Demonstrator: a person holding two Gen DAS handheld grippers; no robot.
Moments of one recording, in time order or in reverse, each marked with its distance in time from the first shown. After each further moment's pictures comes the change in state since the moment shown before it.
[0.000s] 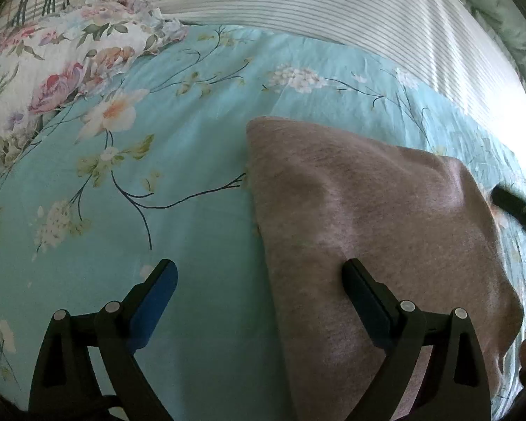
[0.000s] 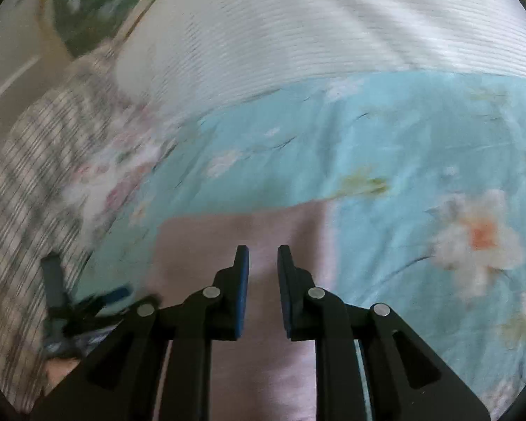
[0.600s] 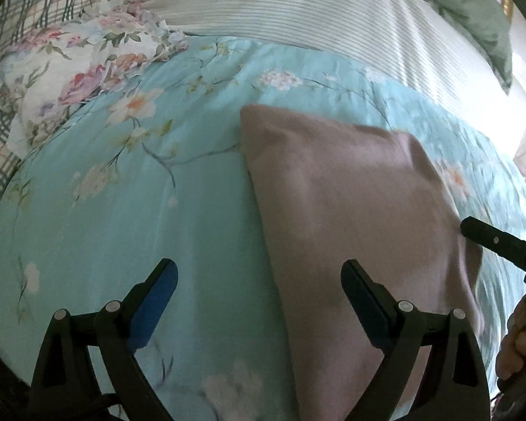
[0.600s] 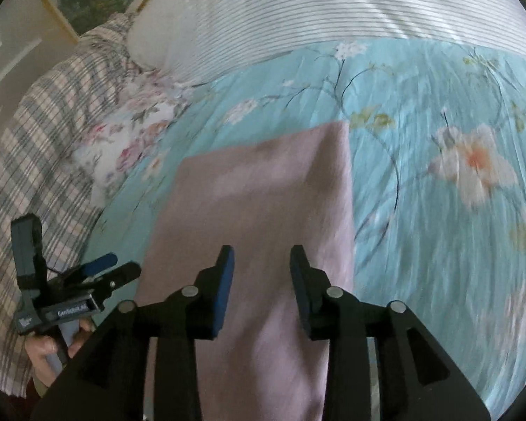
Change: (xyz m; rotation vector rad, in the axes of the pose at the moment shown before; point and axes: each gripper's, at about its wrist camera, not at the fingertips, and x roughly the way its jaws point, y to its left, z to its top) left arm -0.082 -0.009 -0.060 0.024 -0.015 -0.019; right arm -0.060 0.024 -0.073 0.015 0.013 0.014
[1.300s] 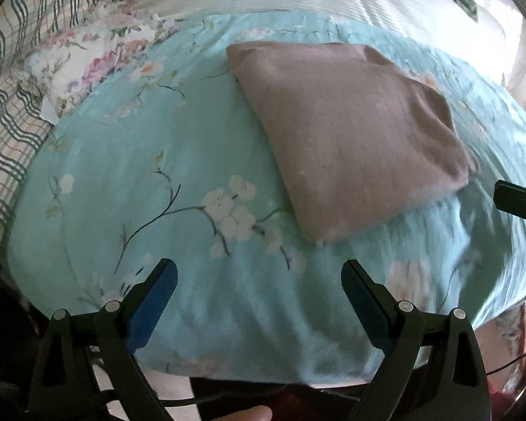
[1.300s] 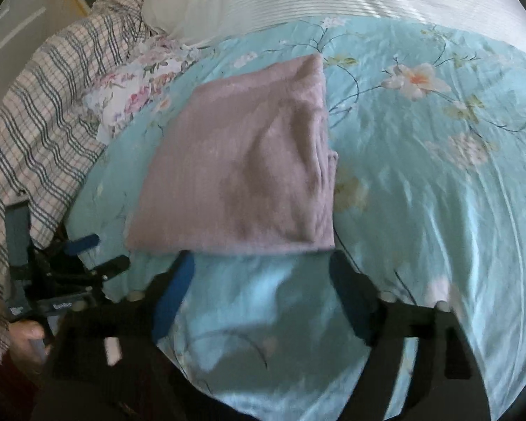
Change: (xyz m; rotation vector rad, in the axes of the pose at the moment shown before) left arm -0.056 -0.020 -0.130 0.163 0.053 0.085; right arm -0.068 0.014 -0.121 -0.061 0.062 -0.123
